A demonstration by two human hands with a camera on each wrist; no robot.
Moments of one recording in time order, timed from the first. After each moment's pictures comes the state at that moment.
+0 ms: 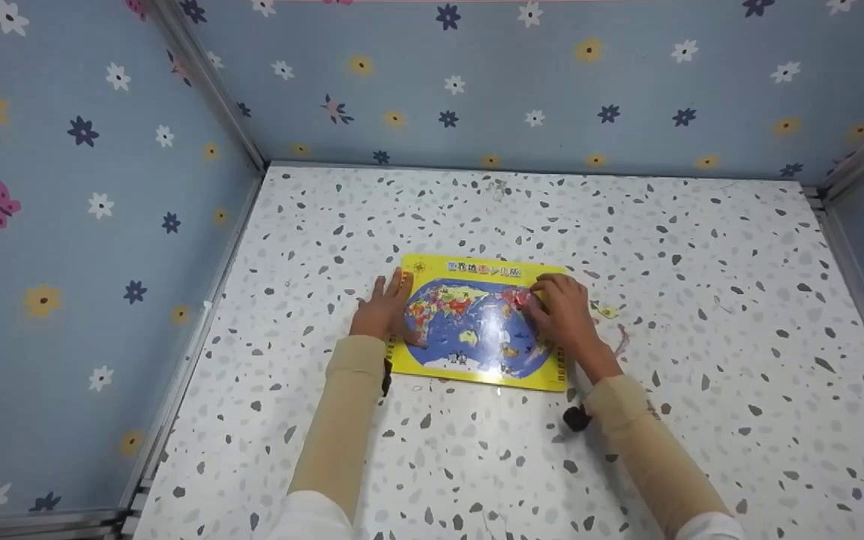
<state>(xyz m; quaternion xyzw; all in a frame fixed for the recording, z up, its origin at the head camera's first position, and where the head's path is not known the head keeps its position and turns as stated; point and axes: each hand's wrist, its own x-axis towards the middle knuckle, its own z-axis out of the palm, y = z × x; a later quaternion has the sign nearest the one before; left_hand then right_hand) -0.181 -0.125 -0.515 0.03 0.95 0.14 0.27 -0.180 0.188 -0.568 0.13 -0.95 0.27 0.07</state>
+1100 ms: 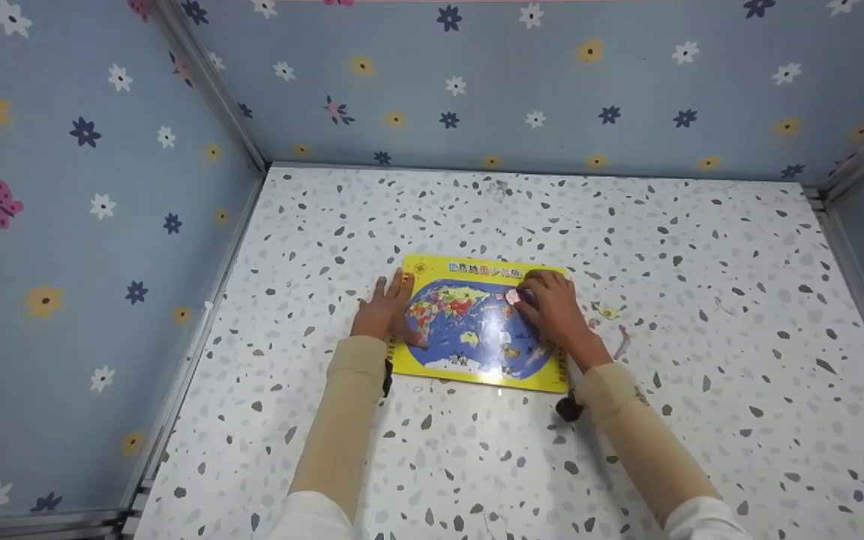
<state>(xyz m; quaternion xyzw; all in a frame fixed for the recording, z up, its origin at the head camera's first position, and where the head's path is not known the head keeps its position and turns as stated) -0.182 -0.125 -0.514 0.03 0.95 0.15 0.27 -0.195 0.178 -0.571 0.17 -0.95 0.27 0.05</state>
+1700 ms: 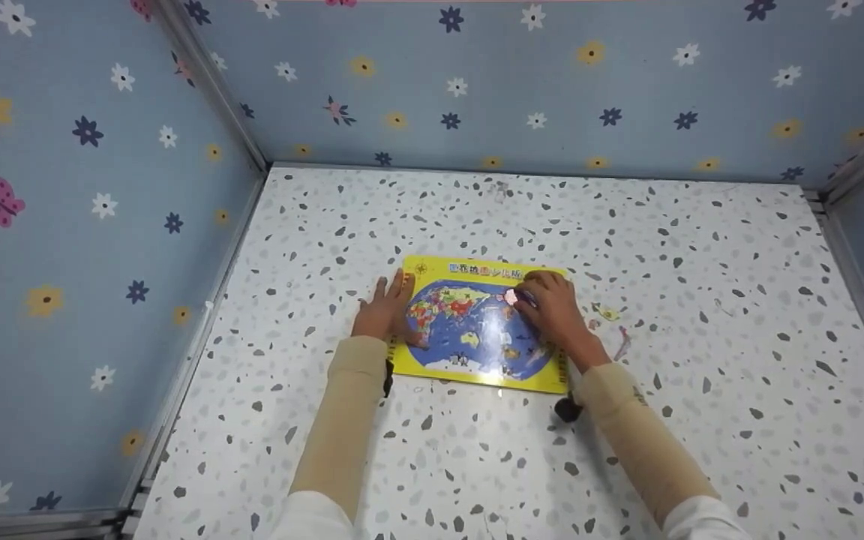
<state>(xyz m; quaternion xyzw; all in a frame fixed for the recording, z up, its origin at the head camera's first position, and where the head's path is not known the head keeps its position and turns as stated) -0.182 -0.125 -0.514 0.02 0.95 0.15 0.27 -0.196 0.176 -0.572 0.18 -0.95 0.26 0.05</state>
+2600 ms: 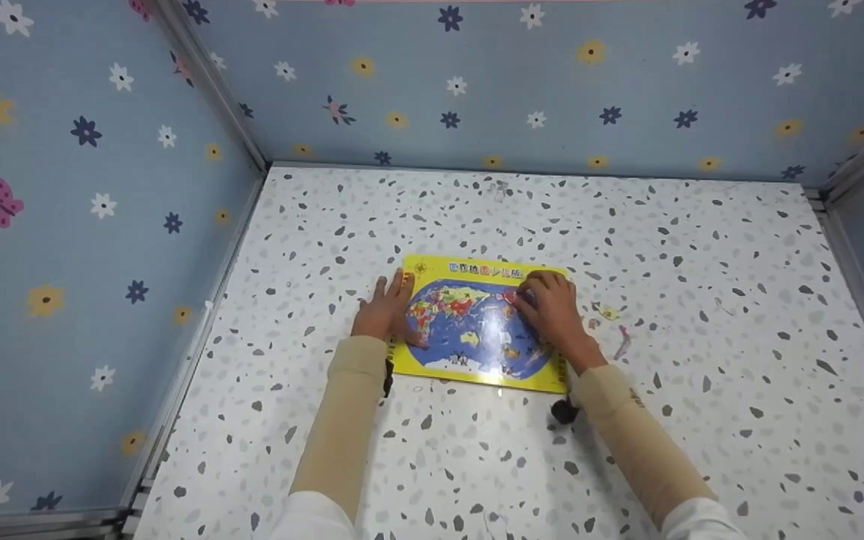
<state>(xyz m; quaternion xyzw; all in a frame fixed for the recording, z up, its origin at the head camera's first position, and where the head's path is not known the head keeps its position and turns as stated) -0.180 -0.125 -0.515 0.03 0.95 0.15 0.26 -0.192 0.169 -0.572 0.13 -0.95 0.27 0.05</state>
